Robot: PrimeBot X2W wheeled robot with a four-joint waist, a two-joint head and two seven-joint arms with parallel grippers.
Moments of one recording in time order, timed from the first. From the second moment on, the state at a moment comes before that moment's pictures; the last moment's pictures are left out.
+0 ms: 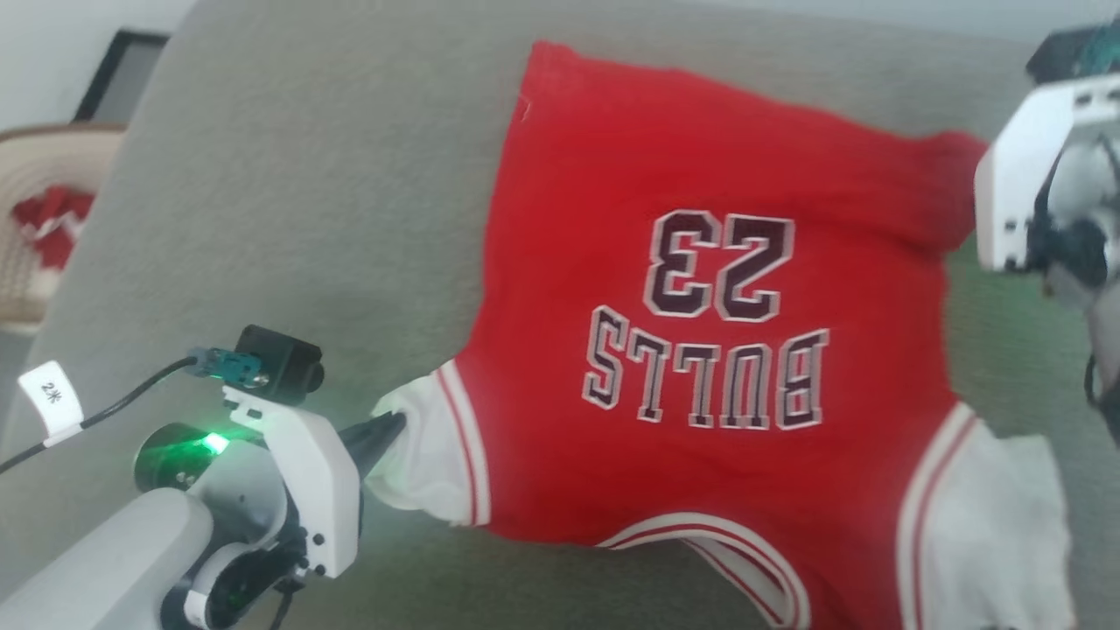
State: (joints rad) left arm -0.45 0.76 -0.73 -0.06 -1.04 0.15 0.38; right arm -0.92 -0.35 0.14 0.71 0.32 0.13 0.82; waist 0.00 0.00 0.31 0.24
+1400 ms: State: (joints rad) left arm -0.42 0.82 -0.71 -0.13 -1.05 0.18 0.38; right arm -0.14 -0.28 -0.08 -0.23 0.43 0.13 0.95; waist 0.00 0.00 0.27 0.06
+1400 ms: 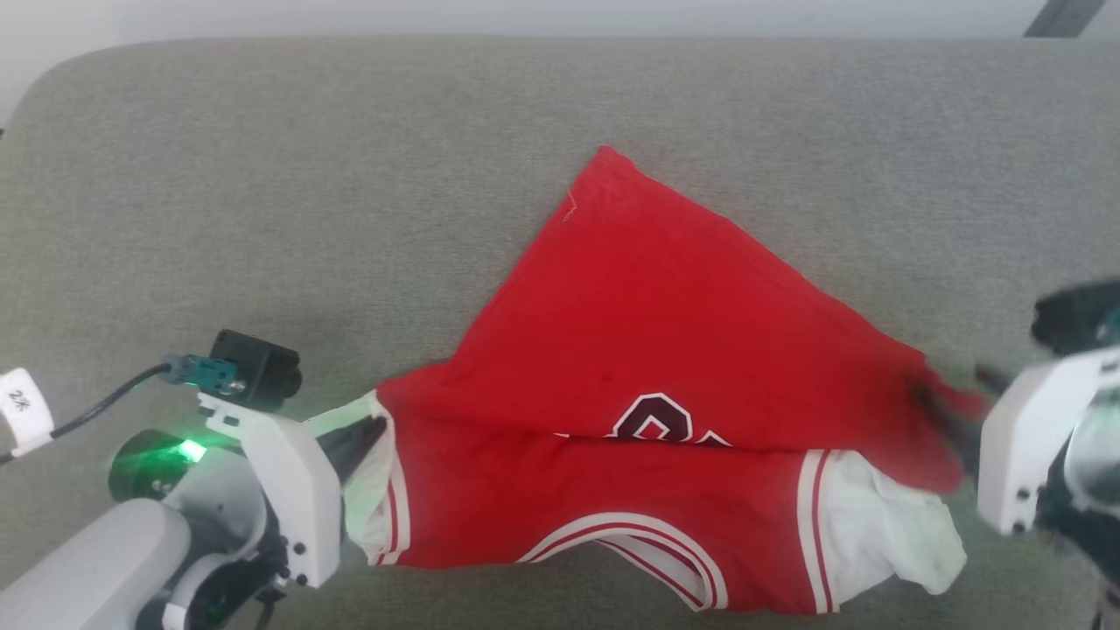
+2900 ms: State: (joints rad) left arm -0.62 0.57 -0.84 0.08 -0.99 0.01 0.39; right arm -1.15 -0.29 0.64 1.06 0.46 0.13 0.65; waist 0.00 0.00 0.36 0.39
